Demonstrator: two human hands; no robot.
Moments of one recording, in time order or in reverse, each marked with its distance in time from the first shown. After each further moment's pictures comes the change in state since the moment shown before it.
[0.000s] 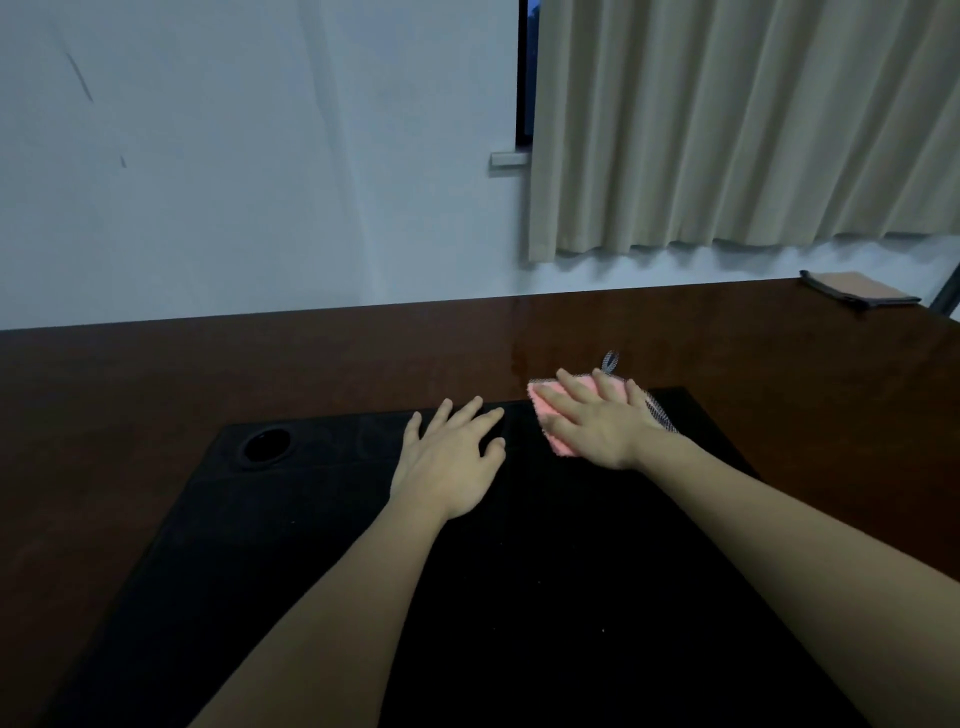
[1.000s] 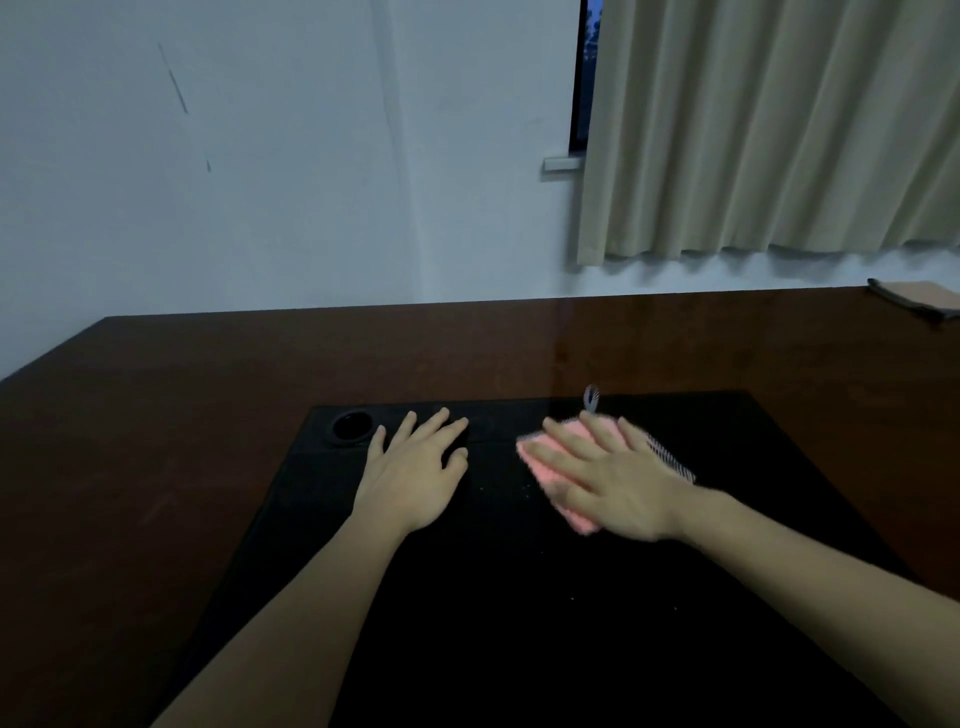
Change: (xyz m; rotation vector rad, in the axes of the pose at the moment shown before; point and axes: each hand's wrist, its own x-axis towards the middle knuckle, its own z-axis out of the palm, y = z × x) left_hand -0.062 -0.085 -0.029 0.004 0.018 -0.154; right_hand -0.065 -0.072 0.011 -0.080 -0.042 -0.324
